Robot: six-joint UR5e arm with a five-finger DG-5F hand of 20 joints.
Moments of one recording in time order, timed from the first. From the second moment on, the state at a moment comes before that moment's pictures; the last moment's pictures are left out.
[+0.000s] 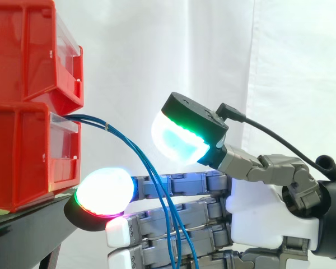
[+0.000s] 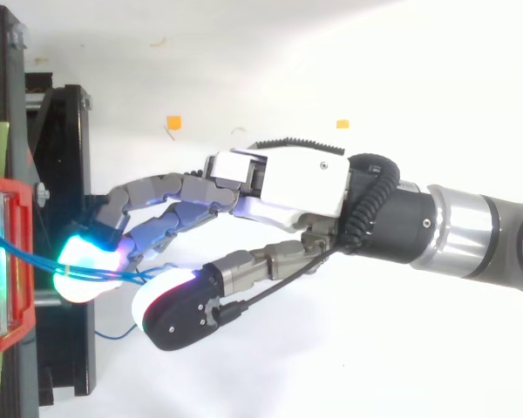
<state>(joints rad) 0.19 -2.38 -1.28 -2.50 -1.24 -0.03</state>
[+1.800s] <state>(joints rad) 0.15 -2.38 -1.25 -2.51 -1.36 0.00</state>
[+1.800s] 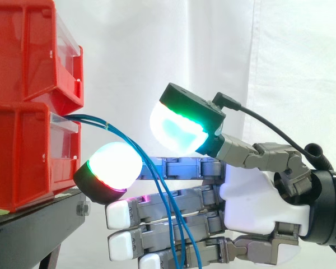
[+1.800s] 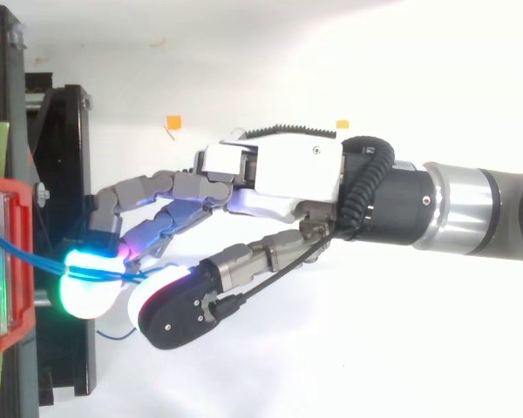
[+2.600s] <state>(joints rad) 0.14 -2.38 -1.23 -2.53 -1.37 0.00</state>
